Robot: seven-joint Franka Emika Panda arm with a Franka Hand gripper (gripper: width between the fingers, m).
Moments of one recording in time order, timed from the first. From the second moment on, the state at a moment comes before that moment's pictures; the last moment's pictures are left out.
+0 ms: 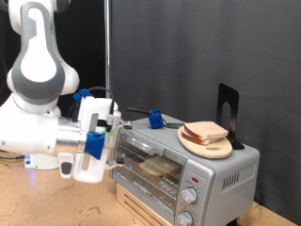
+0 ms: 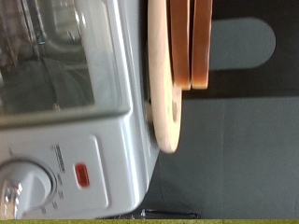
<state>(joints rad) -0.52 0.24 0.17 -2.19 1.42 1.76 -0.04</state>
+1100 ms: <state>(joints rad) -0.44 0.52 0.19 -1.86 1.25 1.84 0.00</state>
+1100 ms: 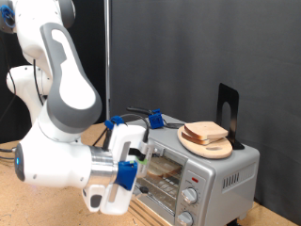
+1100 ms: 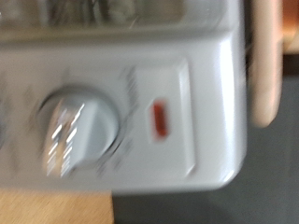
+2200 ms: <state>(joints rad) -0.45 0.69 0.19 -1.73 1.27 1.79 -0.08</state>
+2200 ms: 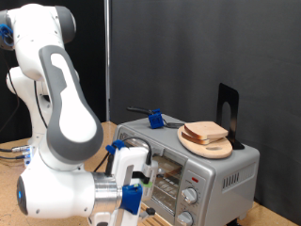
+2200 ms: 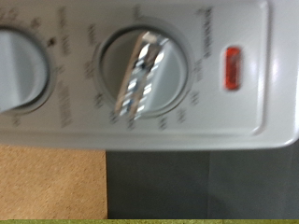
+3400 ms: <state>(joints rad) -0.37 0.91 0.21 -1.52 1.27 1.87 -0.08</state>
